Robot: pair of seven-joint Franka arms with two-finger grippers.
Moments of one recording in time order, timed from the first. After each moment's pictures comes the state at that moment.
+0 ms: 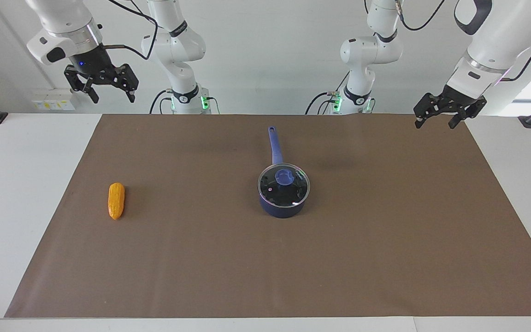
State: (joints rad) left arm 0.01 -0.01 -0.08 -1.56 -0.03 1.53 0.00; right arm 0.03 -0.11 -0.09 -1.60 -0.02 1.44 -0.06
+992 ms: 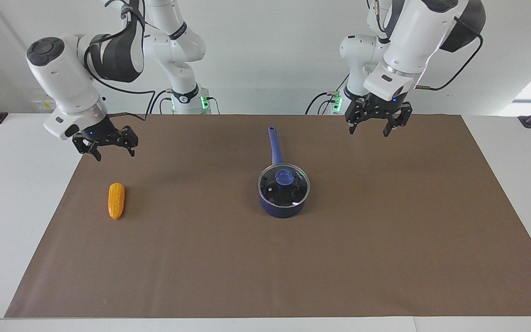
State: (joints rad) left arm -0.30 0.02 -0.09 -1.64 -0.06 1.74 -0.30; right arm -0.06 0.07 -0.09 -1.87 -0.02 1.95 -0.30
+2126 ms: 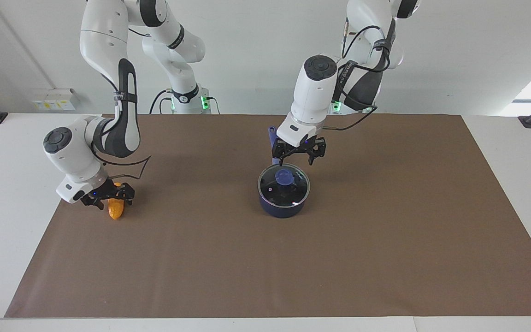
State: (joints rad) left arm -0.54 0.27 -0.09 -1.63 -0.03 1.97 -0.64; right arm -0.15 0.38 -0.09 -1.92 0.05 2.30 -0.44
